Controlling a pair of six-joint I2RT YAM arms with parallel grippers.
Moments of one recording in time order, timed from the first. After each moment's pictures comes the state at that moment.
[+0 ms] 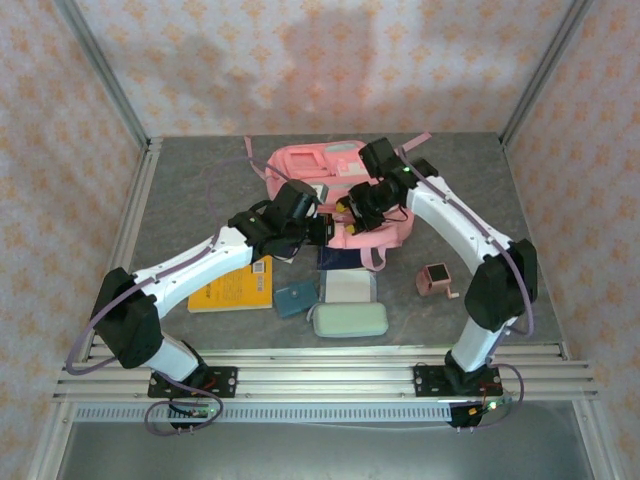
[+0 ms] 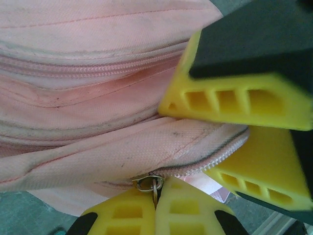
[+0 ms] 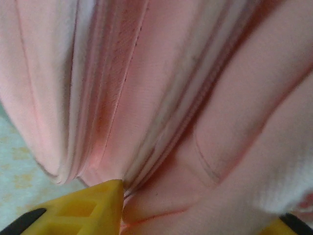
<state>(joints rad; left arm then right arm) -0.69 1.51 1.22 -0.44 0.10 -0.61 0.51 1.72 1.60 -1.01 -0.40 1.56</state>
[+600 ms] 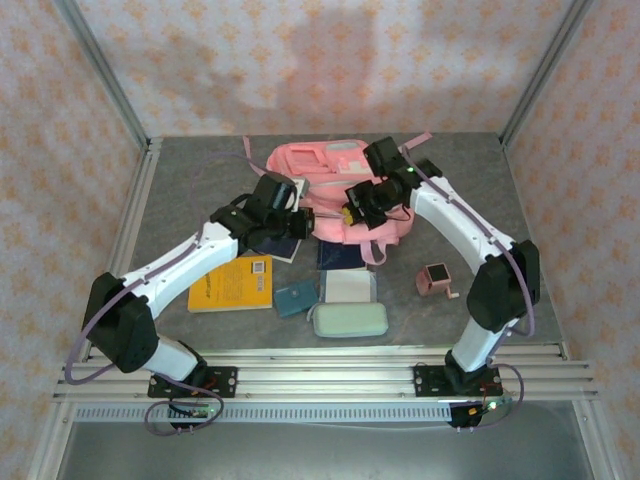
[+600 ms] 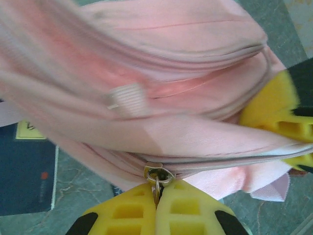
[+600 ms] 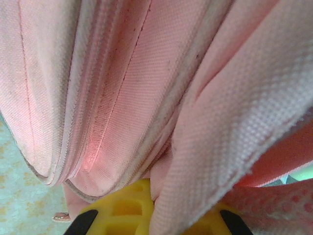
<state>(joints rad) -0.54 1.47 1.19 -0.49 0.13 -0.48 0.47 1.70 1.58 -0.97 -0.41 1.55</state>
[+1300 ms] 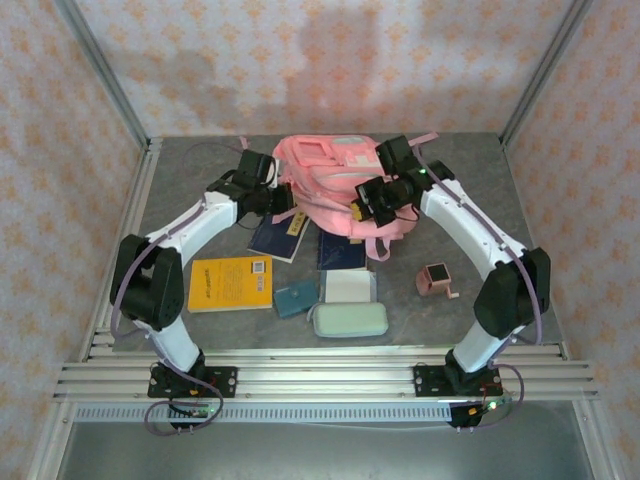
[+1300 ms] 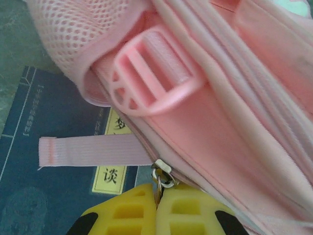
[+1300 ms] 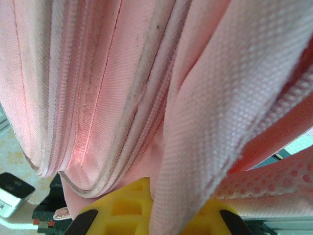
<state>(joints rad) -0.30 1.74 1.34 -0.47 0.21 -0.46 0.44 1.64 1.52 -0.92 -0.38 1.54</state>
